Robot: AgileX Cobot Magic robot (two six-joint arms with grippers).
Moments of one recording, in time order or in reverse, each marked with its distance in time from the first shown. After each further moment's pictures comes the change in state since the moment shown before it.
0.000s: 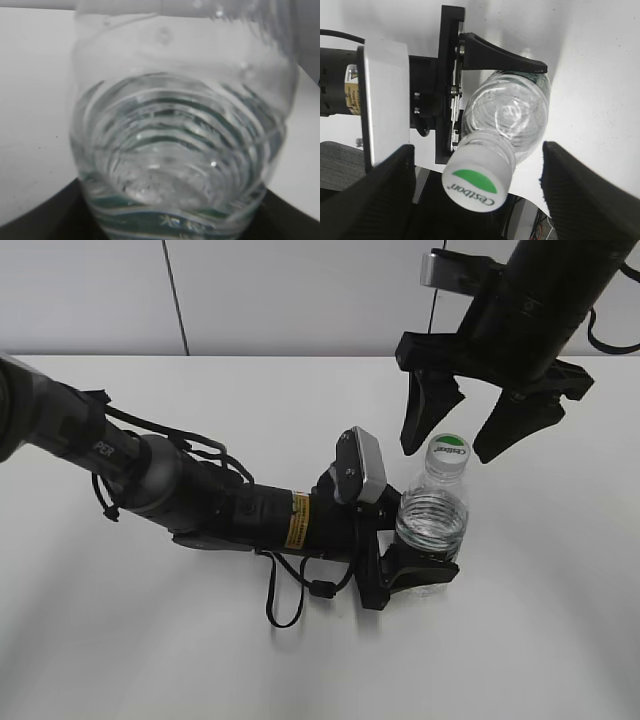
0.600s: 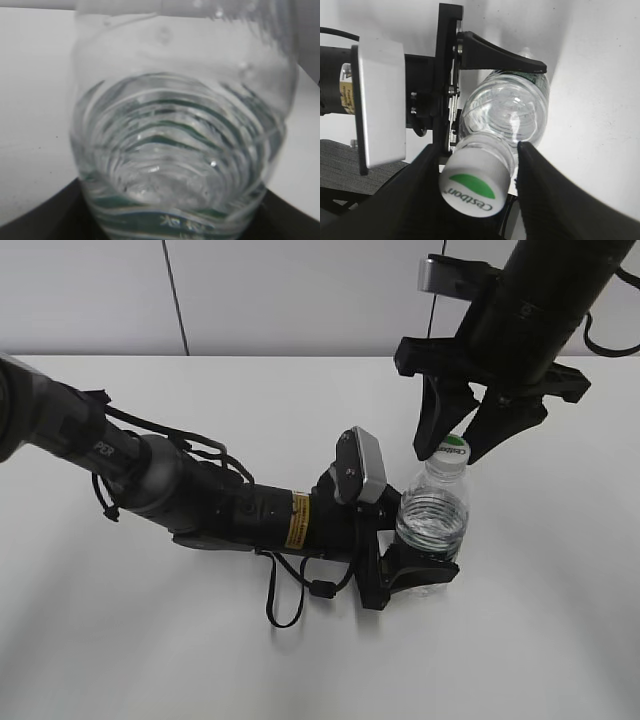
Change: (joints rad) left arm 0.000 0.000 0.000 -0.001 0.000 0.000; right arm 0.000 0.010 0.000 -0.001 0.001 -0.013
